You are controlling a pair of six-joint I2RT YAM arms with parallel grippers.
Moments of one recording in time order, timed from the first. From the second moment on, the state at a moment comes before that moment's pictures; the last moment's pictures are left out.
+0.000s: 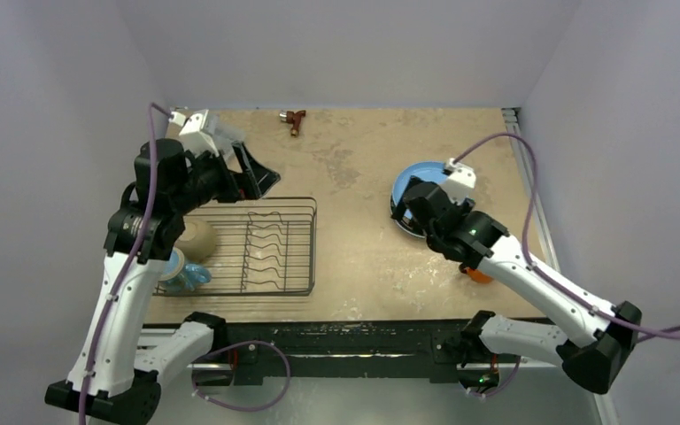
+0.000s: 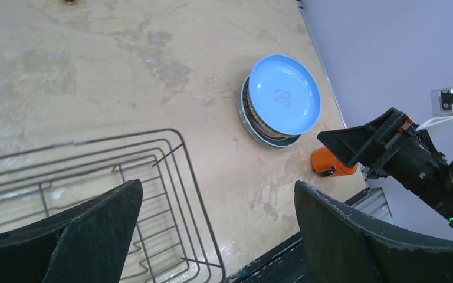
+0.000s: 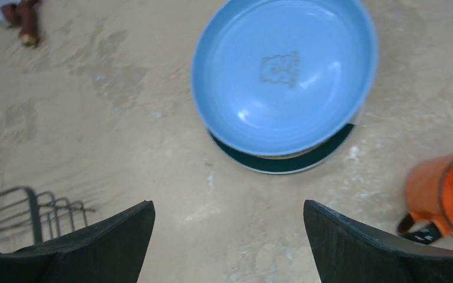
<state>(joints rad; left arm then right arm) -0.22 0.91 1.29 -0.78 0.30 -0.48 0.82 1.12 1.05 -0.74 0.69 0.91</state>
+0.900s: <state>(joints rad) -0.46 0.85 1.10 -0.59 0.31 -0.08 0.06 1.17 0.82 -0.80 0.53 1.02</state>
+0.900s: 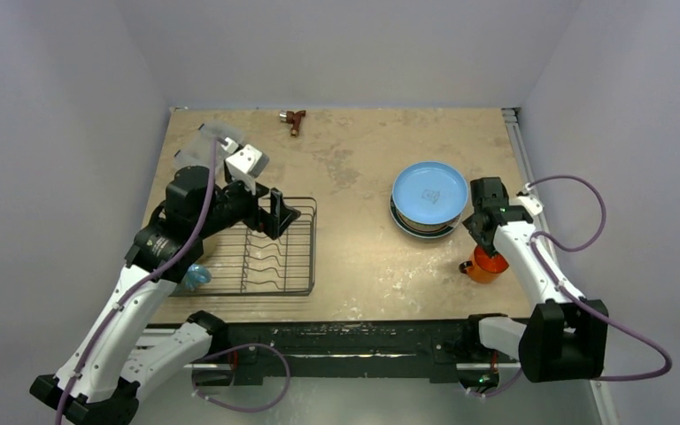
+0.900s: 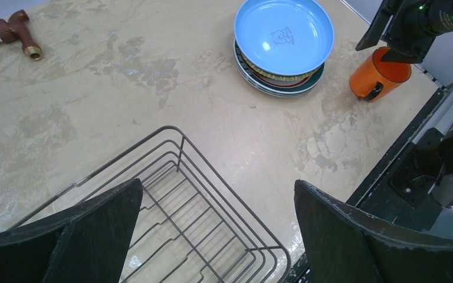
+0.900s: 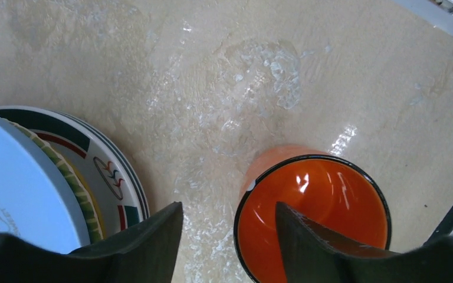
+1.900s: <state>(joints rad) -0.46 0.82 1.03 -0.58 0.22 -0.04 0.04 0.97 0.69 -0.69 0.39 0.89</state>
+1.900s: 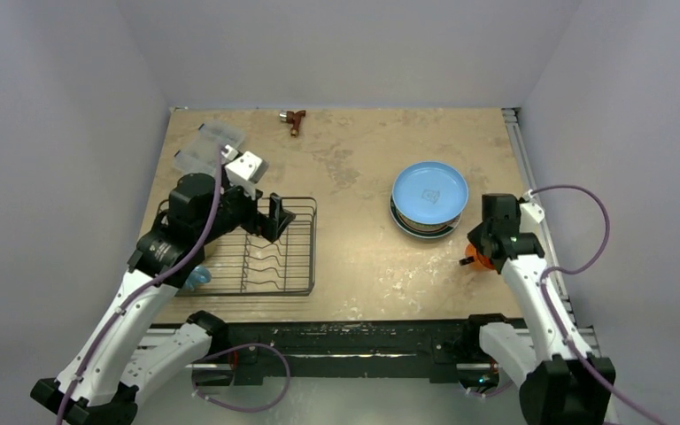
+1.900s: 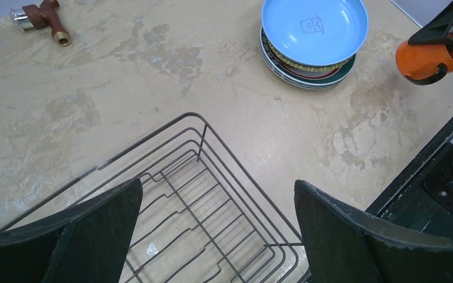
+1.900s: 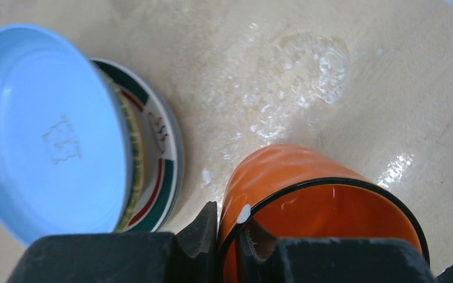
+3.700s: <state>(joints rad) -0.46 0.28 0.53 -0.15 0.43 -1.27 1.17 1.38 0.82 0.96 0.14 1.07</state>
